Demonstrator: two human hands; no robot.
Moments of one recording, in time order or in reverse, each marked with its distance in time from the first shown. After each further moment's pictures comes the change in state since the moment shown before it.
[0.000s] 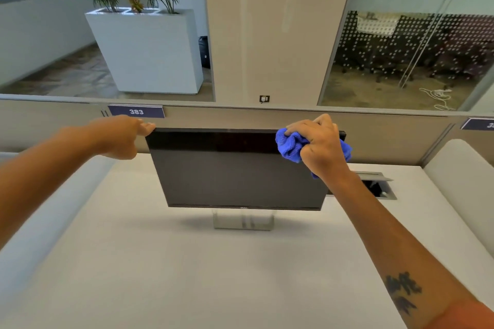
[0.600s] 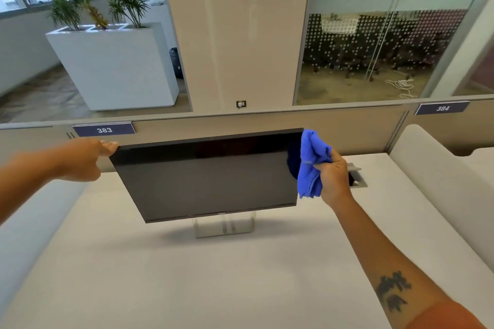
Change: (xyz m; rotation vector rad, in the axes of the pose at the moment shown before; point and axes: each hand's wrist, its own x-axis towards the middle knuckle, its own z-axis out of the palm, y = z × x) left_hand -0.004 0.004 -0.004 -0.032 -0.034 -0.015; right_hand -0.086 0.079 -0.041 0.827 0.240 0.849
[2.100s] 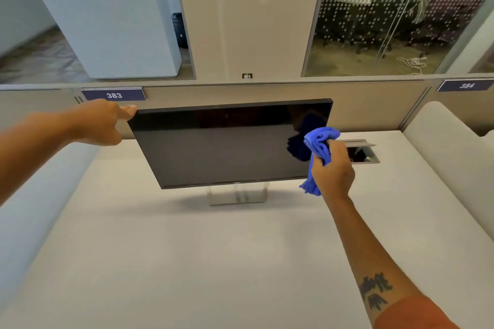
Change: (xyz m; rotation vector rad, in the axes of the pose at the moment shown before) left_hand -0.002 -0.008 0.006 -0.024 0.068 0.068; right_hand -0.056 0.061 0.031 -0.863 0.276 -0.477
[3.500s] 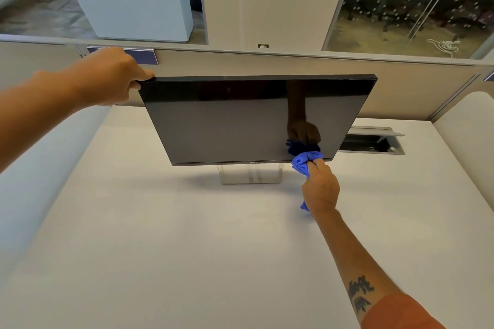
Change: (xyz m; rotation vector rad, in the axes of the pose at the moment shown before) left_hand 0.029 -0.015 0.015 0.102 0.470 0.397; right_hand -0.071 0.010 0.073 -0.511 -0.537 0.105
